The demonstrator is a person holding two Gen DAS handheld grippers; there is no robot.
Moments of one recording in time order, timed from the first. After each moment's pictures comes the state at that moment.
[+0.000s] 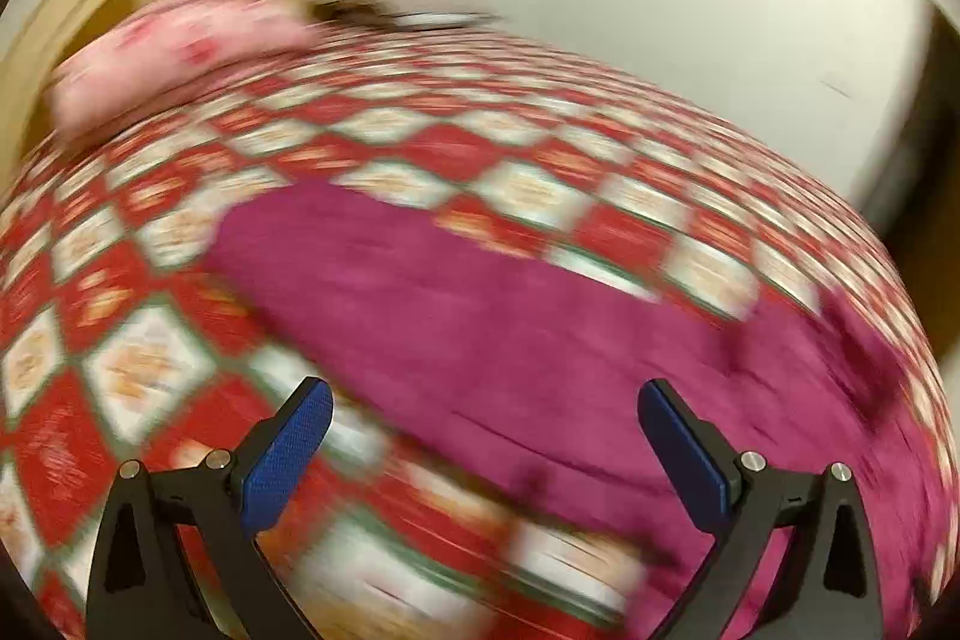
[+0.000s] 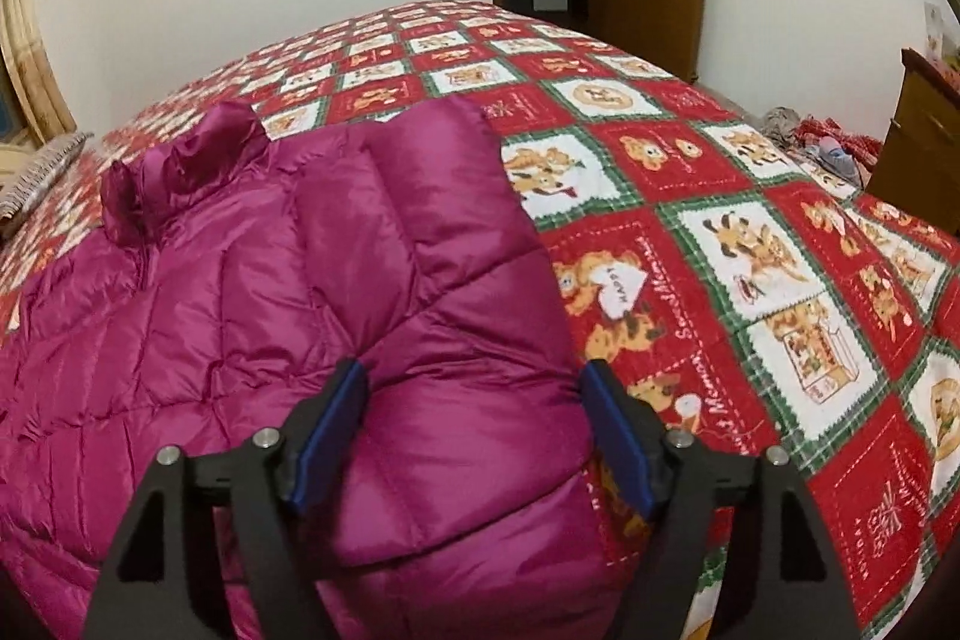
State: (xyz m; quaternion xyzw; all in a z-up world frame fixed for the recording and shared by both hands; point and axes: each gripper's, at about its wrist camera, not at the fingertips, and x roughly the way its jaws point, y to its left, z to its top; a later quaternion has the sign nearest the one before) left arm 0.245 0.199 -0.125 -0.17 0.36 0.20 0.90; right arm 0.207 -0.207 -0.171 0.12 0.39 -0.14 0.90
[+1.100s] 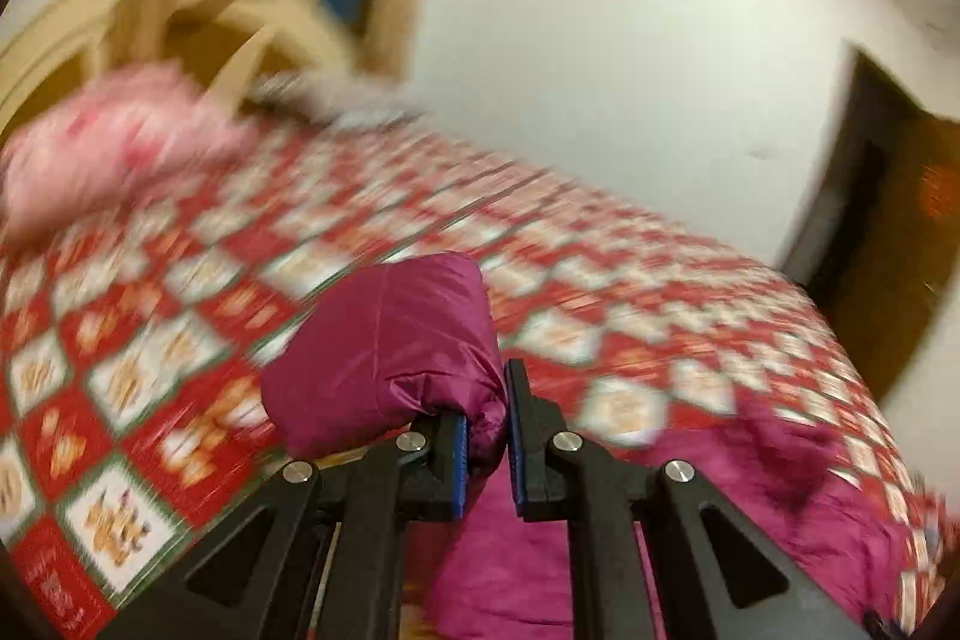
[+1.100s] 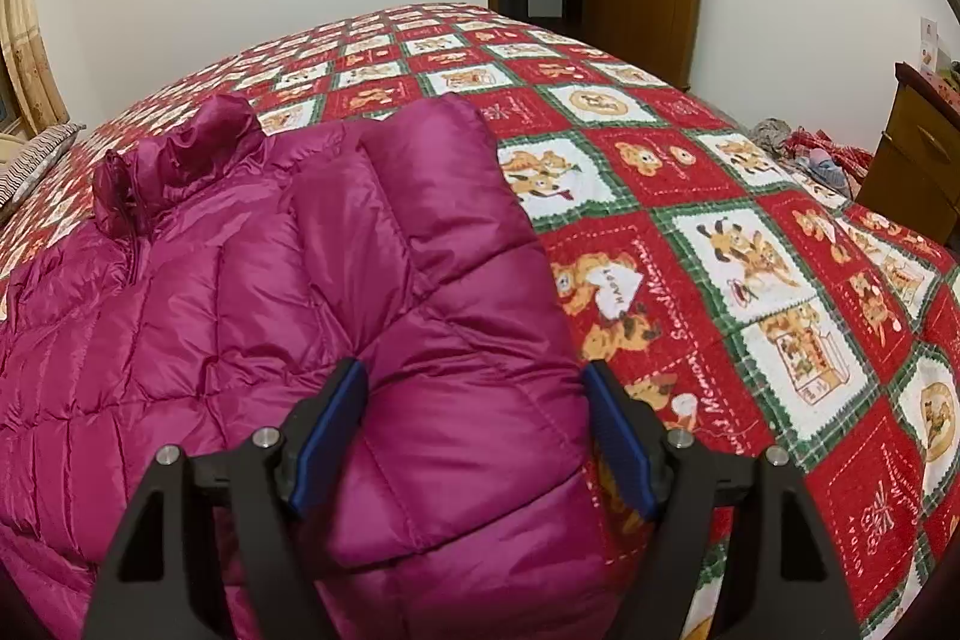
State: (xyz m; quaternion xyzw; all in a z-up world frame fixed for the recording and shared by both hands) left arm 0.257 0.160 -0.043 -0.13 0.22 0.05 0.97; right arm 0.210 -0.203 -0.175 0.10 0.39 -0.15 0.90
